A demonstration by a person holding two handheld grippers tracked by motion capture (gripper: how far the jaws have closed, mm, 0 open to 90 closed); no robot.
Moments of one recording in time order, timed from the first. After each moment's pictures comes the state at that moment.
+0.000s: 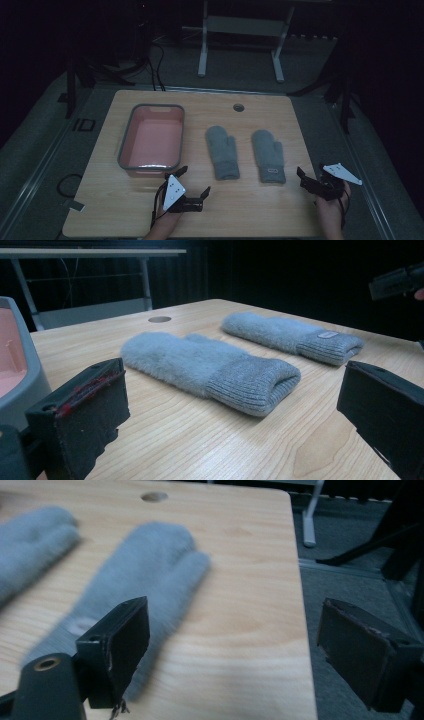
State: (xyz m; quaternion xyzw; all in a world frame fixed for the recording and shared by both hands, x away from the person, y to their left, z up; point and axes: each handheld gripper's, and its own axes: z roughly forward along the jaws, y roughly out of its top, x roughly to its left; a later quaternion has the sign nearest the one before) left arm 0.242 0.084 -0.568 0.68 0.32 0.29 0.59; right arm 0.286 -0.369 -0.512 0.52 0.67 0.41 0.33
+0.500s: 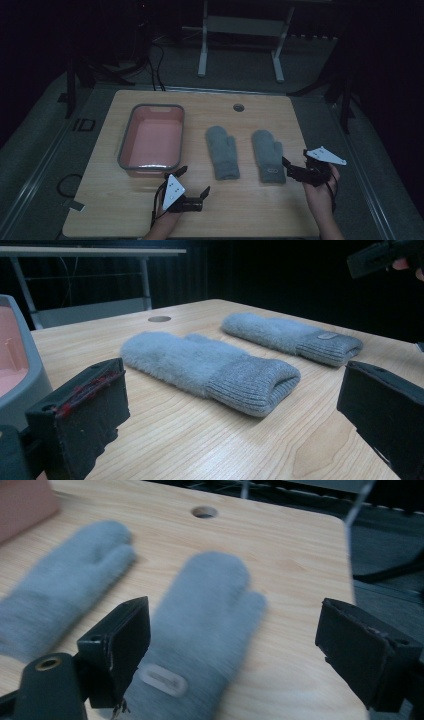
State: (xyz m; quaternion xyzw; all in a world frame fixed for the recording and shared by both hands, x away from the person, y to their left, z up) left arm 0.242 0.084 -0.568 0.68 0.32 0.28 0.60; right arm 0.312 -0.321 -0.475 0.47 0.73 0.41 0.29
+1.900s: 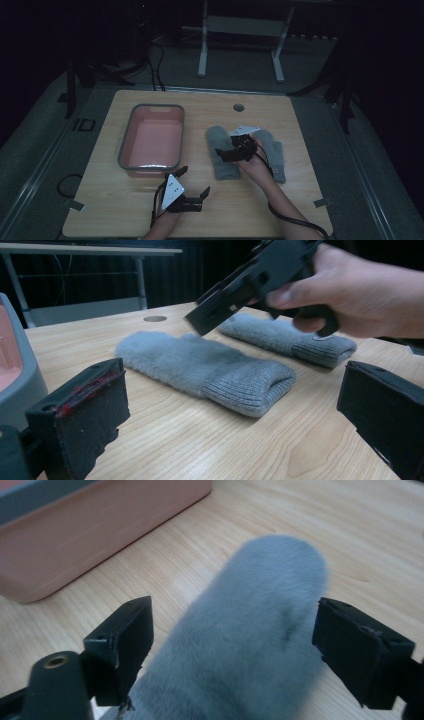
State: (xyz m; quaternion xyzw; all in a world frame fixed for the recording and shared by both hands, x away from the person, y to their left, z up) left arm 0.243 0.086 -0.568 0.68 0.32 0.27 0.60; right arm 0.404 -0.145 -0.509 0.34 0.84 0.39 0.15
